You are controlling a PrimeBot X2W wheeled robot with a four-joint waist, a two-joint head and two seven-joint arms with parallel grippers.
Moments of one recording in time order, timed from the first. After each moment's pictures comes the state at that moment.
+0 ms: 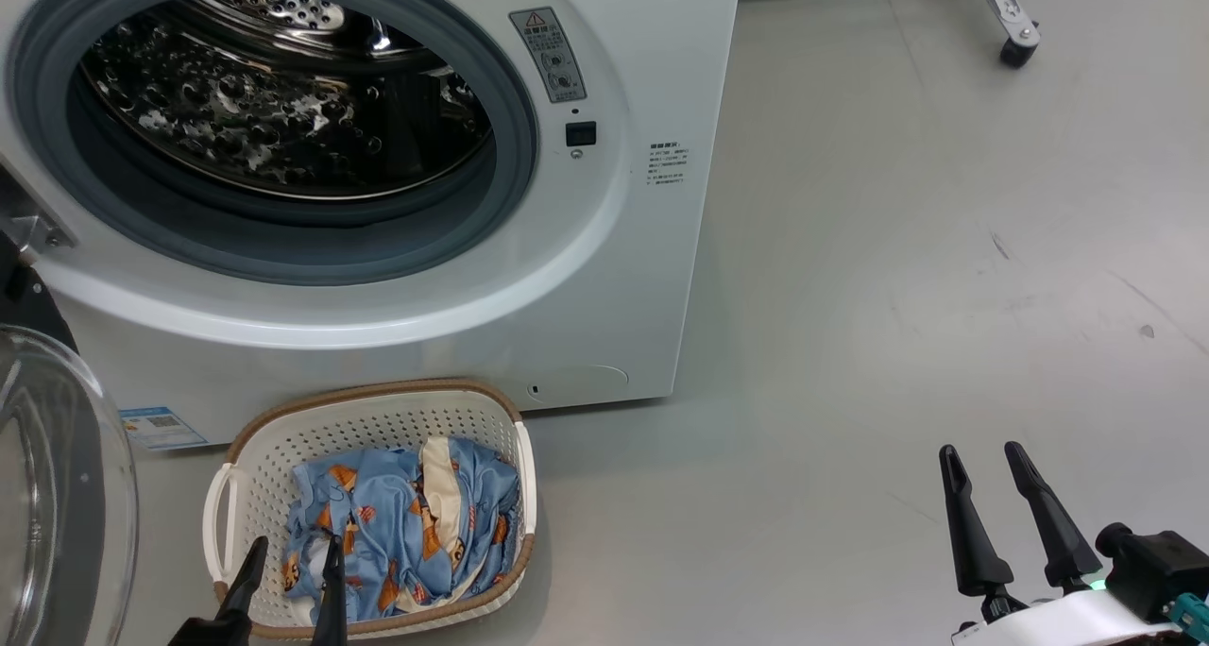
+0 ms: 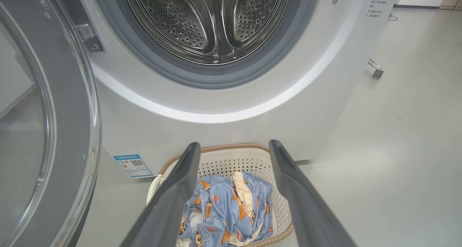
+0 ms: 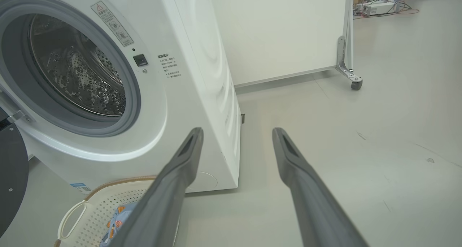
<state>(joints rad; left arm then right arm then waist) 0.20 0.04 -0.04 0.15 -0.20 -0.09 -0.25 0.18 -0.15 0.14 0.04 0.41 0.12 -0.26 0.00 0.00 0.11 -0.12</state>
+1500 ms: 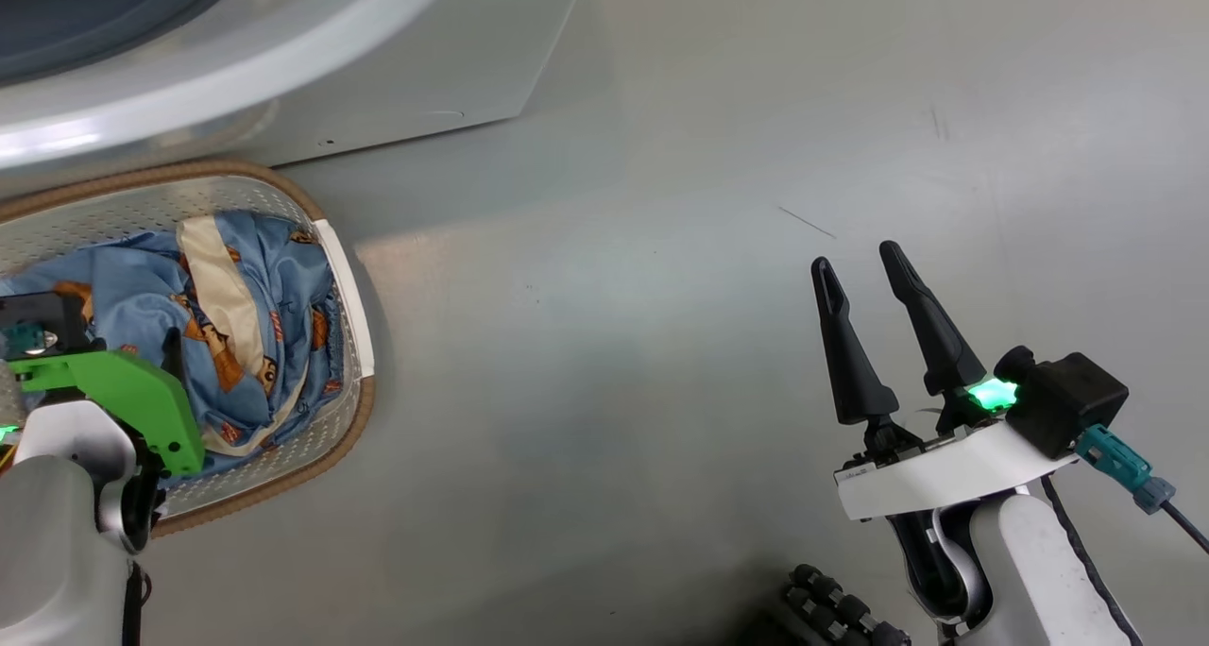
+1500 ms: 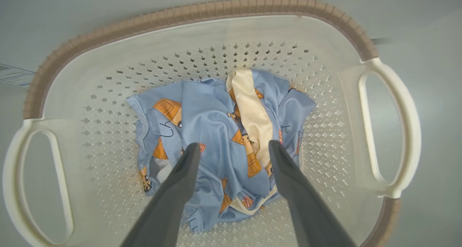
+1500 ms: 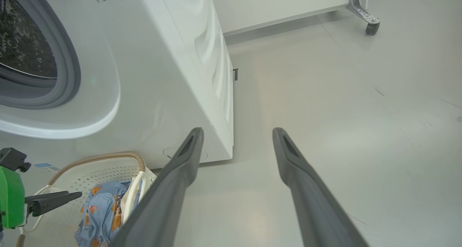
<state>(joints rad) -0.42 0.21 0.07 0.57 -0.25 -0.07 0.24 -0.15 -0.06 0.31 0.02 0.41 0.12 -0.26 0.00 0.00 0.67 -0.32</state>
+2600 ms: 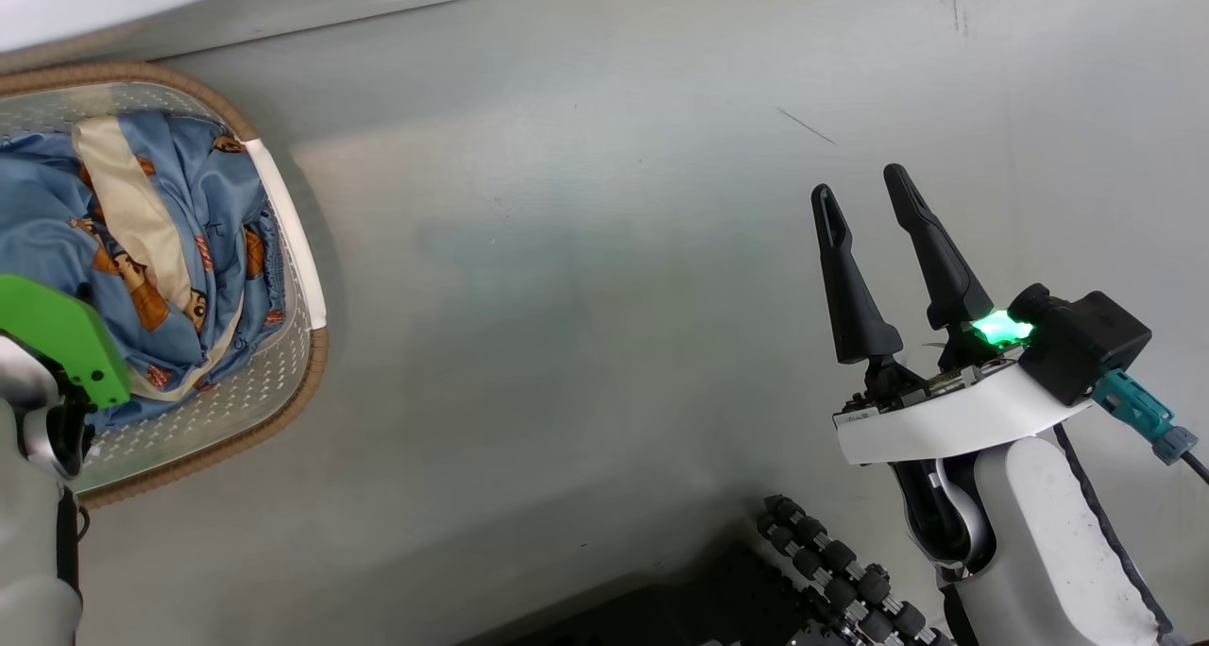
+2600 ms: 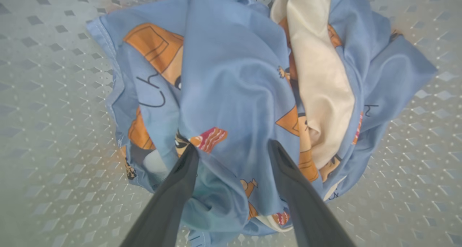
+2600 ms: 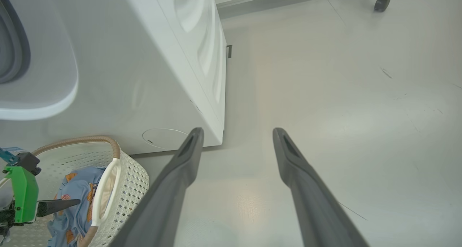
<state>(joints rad) -0.61 0.27 0.11 0.78 -0.25 -0.01 0.30 -0.26 -0.06 0.31 0.01 0.42 0.12 -0.26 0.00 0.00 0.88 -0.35</state>
